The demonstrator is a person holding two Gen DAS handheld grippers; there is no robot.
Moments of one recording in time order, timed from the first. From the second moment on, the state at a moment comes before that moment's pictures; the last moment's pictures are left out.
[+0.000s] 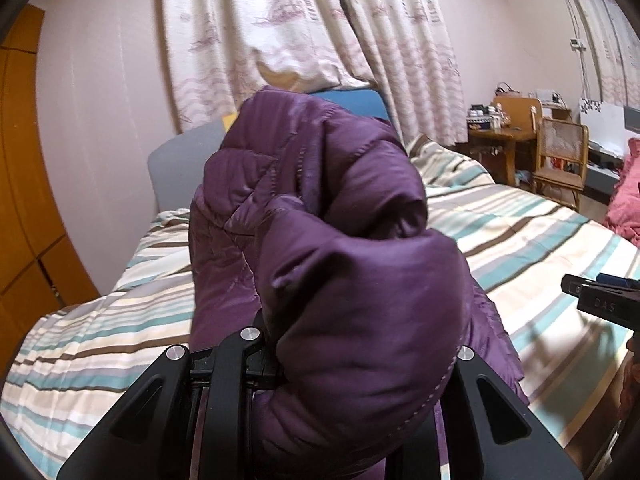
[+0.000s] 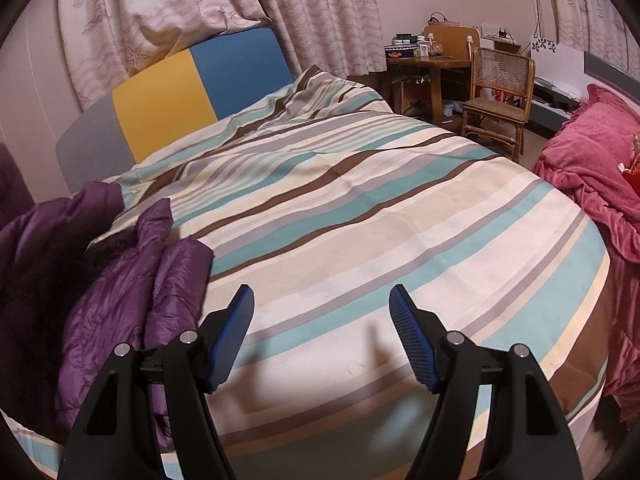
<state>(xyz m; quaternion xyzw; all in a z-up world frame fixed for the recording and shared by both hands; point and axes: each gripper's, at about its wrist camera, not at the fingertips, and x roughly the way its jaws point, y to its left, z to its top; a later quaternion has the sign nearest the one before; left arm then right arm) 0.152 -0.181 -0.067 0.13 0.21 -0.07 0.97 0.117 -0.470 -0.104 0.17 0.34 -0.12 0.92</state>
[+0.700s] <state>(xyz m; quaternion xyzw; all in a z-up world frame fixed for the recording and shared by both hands) 0.160 -0.233 -0.127 0.20 0.27 -0.13 0.93 0.119 -0.474 -0.111 0.18 0.34 -0.12 0.91</state>
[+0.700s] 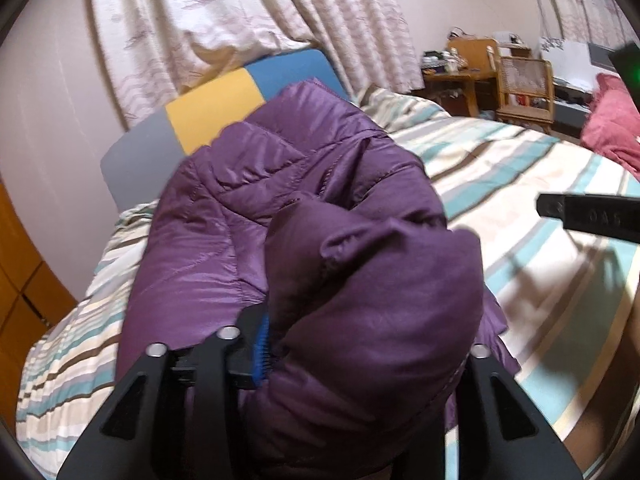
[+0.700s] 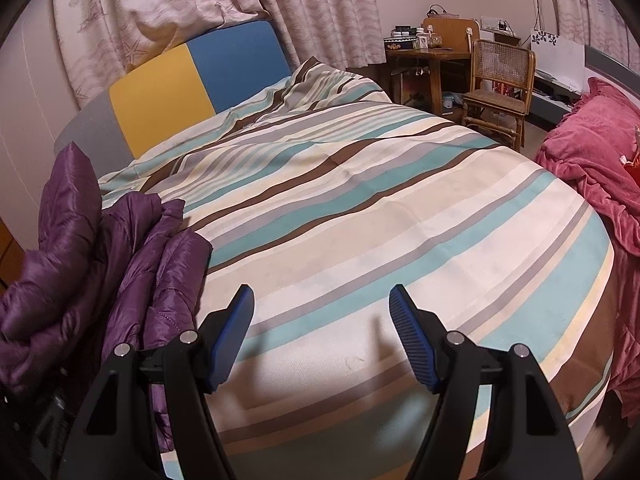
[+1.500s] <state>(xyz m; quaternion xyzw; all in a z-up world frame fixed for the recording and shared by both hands) 0.132 -0.189 -0.079 -0.01 0.28 -0.27 0.92 0.122 -0.467 -0.109 0.17 0.34 -0.10 0.92</state>
